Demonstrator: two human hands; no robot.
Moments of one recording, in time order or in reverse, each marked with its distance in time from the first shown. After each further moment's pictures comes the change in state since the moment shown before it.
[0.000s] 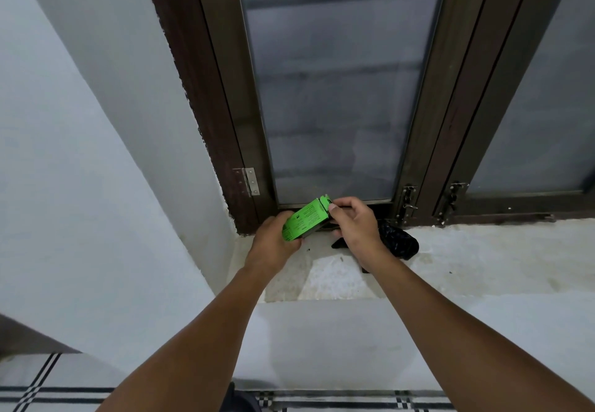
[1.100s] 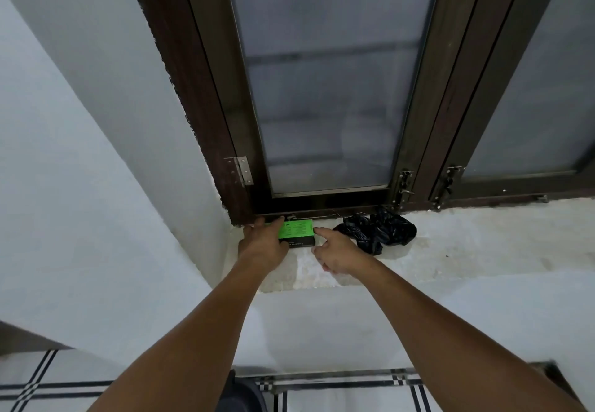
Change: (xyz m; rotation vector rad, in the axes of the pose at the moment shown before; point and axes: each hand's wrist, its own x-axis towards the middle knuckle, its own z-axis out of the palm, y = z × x) left_hand -0.002 -0.023 0.006 0.491 -0.275 -0.191; right_hand -0.020 0.049 0.014 -0.451 -0.409 0.314
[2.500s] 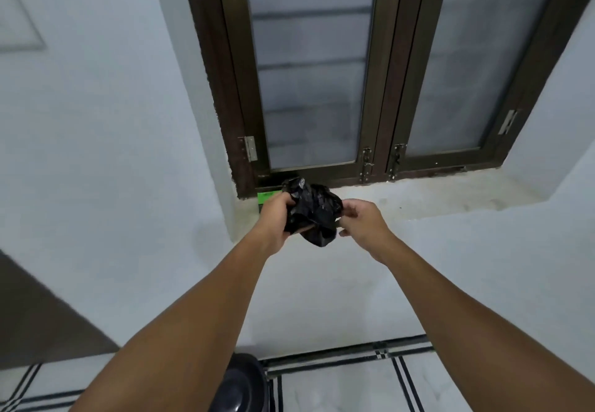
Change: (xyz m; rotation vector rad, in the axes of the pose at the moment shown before) left_hand -0.191 0.038 -0.057 -1.602 -0.241 -0.085; right_hand -0.220 -0.006 0.008 0.180 0.382 -0.234
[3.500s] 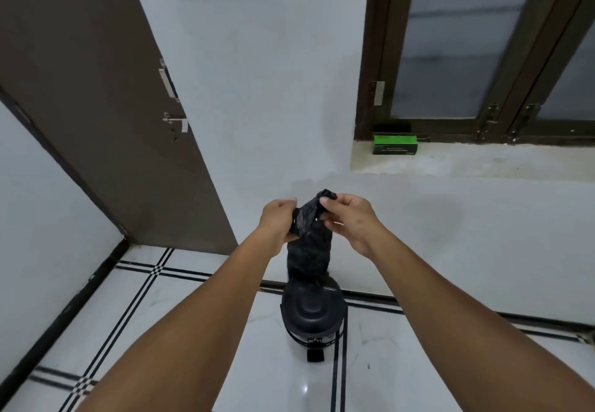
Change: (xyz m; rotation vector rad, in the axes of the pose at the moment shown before) left_hand -0.222 -0.049 -0.251 0.164 0.436 -0.023; right_hand -0.204 -0.047 0.241 0.437 -0.356 0.230
